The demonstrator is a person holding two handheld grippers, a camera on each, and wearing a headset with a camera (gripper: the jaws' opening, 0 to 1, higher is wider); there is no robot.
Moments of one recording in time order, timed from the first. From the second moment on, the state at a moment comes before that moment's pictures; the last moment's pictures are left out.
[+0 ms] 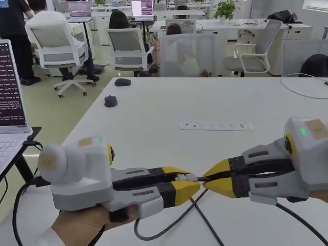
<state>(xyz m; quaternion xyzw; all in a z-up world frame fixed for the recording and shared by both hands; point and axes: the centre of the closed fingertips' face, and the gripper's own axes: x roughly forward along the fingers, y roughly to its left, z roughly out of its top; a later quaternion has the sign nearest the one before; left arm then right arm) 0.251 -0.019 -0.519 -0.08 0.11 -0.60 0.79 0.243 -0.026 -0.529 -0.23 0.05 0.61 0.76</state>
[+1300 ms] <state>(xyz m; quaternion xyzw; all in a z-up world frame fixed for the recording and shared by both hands) 0.267 0.007 -0.516 -0.08 0.11 -0.56 0.82 0.274 -0.095 -0.592 -0.21 0.17 0.52 0.81</state>
